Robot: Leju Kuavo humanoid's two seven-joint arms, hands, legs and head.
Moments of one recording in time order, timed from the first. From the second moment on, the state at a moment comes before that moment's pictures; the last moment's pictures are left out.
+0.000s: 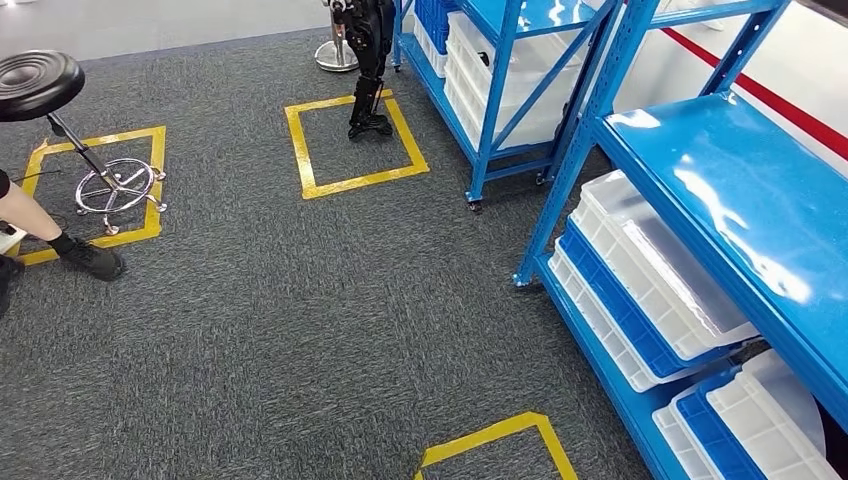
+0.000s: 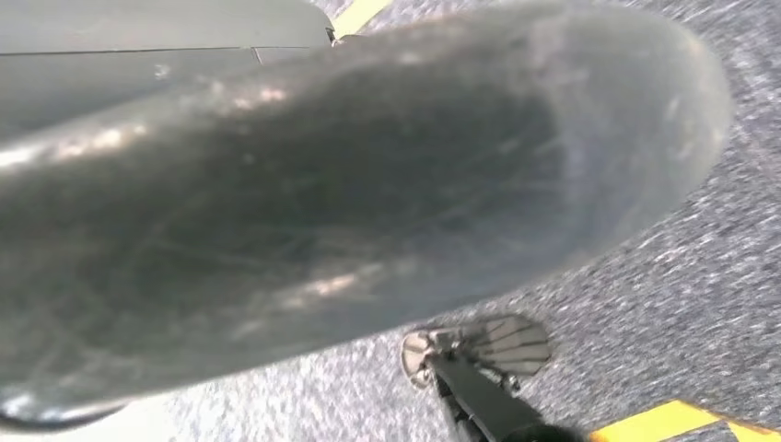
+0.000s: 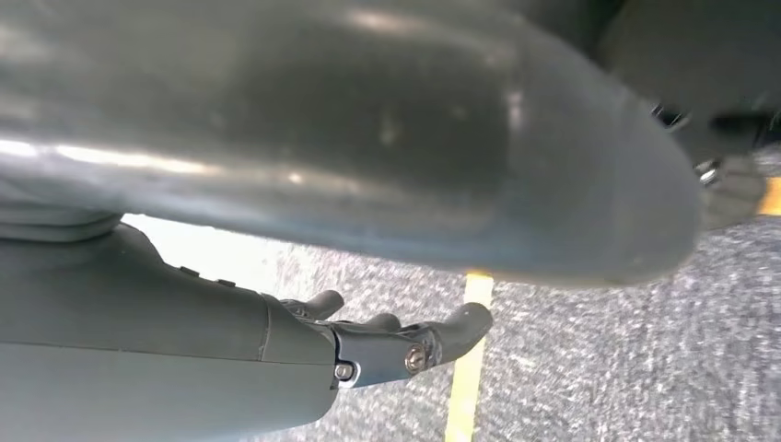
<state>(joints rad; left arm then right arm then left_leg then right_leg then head) -0.02 -0.03 0.66 -0.19 -0.91 0.19 -0.29 -0.02 0.13 -0.26 -0.19 0.69 -0.12 0.12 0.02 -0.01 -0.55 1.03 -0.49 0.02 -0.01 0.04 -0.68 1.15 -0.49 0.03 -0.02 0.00</state>
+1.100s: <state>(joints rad) -0.04 -0.05 0.69 -0.19 -0.91 0.19 -0.34 -0.03 0.13 -0.26 -0.19 0.71 -0.15 0.10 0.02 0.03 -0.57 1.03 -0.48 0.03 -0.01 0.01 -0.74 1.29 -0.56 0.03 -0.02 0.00</state>
